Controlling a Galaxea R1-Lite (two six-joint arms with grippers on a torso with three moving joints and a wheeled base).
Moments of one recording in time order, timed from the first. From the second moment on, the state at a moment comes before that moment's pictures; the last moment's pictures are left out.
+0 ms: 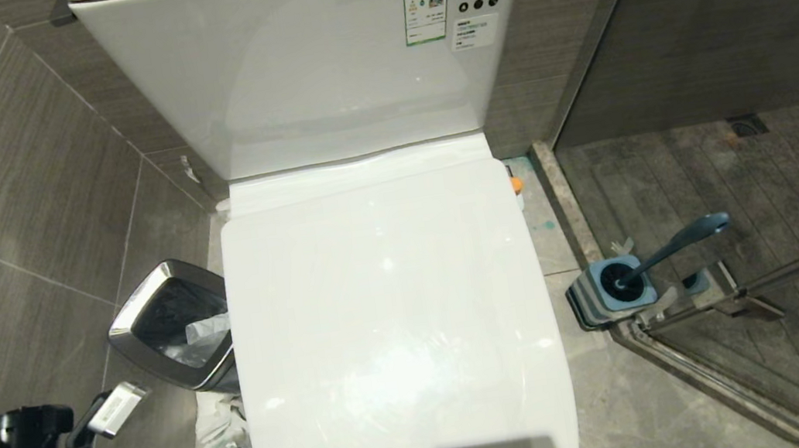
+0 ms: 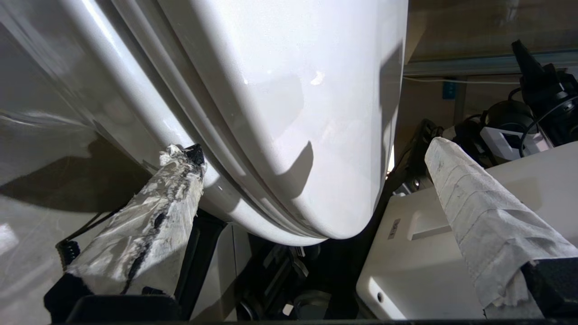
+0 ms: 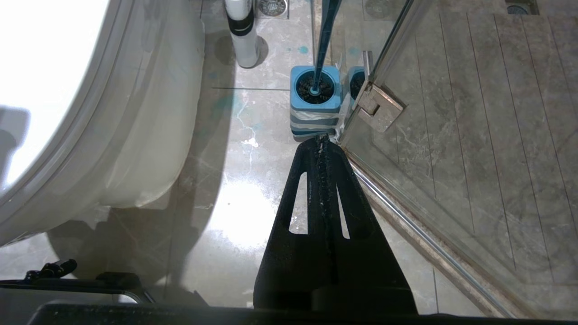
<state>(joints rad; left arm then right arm) 0.14 1.72 -0.32 -0.50 -1.19 0.17 0.00 0.00 0.00 0.00 0.00 -0.01</state>
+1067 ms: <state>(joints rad) 0.09 1.77 -0.35 -0.50 -1.18 0.19 0.00 0.00 0.00 0.00 0.00 -0.01</state>
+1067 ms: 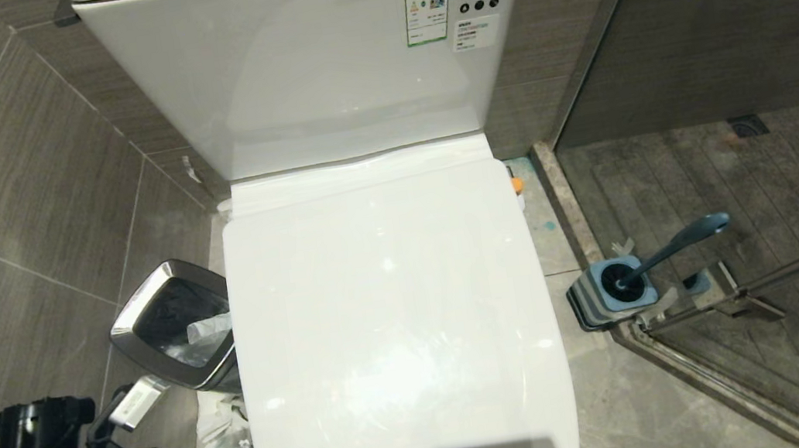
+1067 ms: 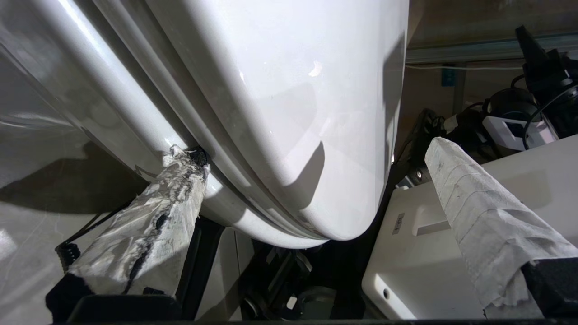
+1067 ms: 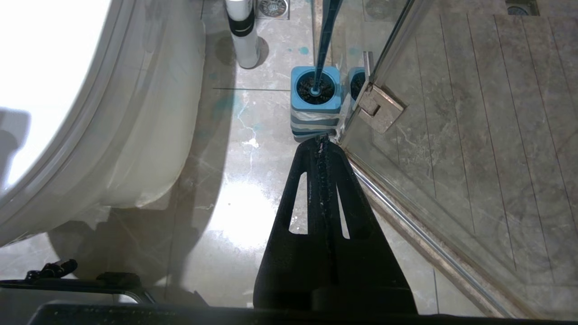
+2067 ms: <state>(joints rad) -0.02 1.74 -0.33 -0.50 -1.18 0.17 0.00 0.00 0.00 0.00 0.00 -0.01</state>
